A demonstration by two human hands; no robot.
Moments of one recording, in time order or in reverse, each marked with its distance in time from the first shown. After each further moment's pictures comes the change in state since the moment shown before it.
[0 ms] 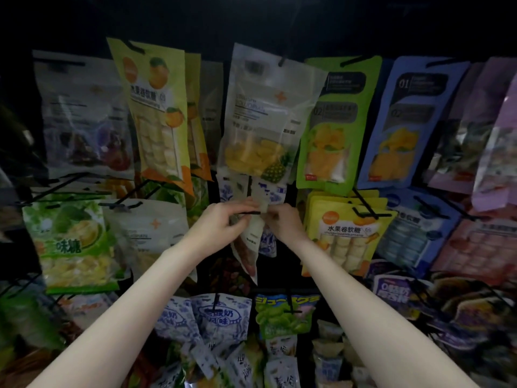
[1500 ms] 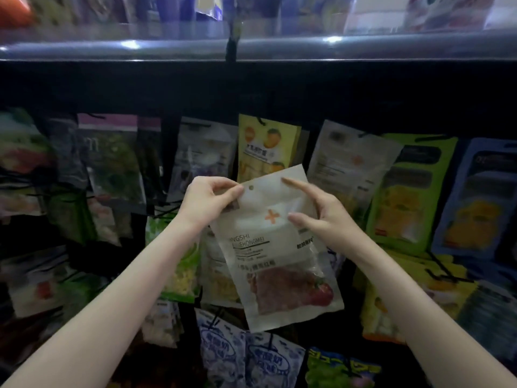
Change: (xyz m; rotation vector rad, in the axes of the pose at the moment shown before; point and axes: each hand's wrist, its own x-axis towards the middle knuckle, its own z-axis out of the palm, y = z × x) left_hand -0.069 0.032 -0.162 -0.136 0.619 -0.199; right_hand -0.058 -0.161 -0.035 0.257 -0.180 -0.678
